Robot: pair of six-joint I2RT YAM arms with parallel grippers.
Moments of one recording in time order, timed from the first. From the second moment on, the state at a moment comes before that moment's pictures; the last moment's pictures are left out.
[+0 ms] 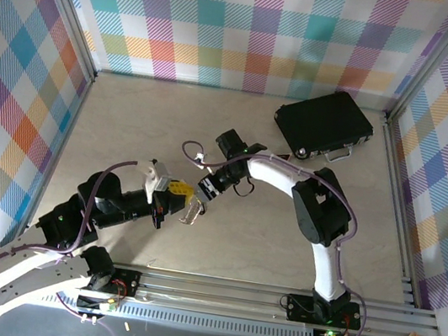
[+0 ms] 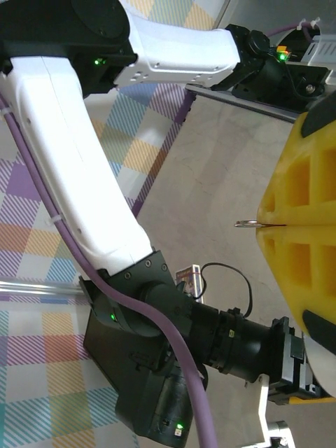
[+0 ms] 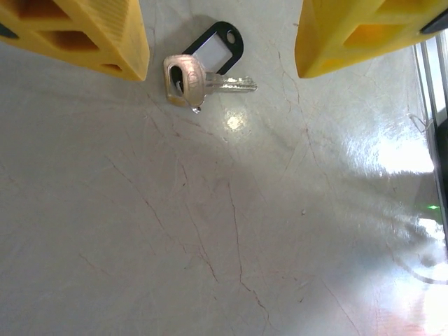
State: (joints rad) left arm -0.85 0.56 0.72 -0.30 0.18 -0.18; right arm 0.74 2.10 1.53 -0.63 -0.64 -0.20
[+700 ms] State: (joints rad) left arm -0.85 0.59 0.75 -0.30 0.19 -0.16; right arm 0.74 2.22 1.64 -0.72 -0.73 -0.32
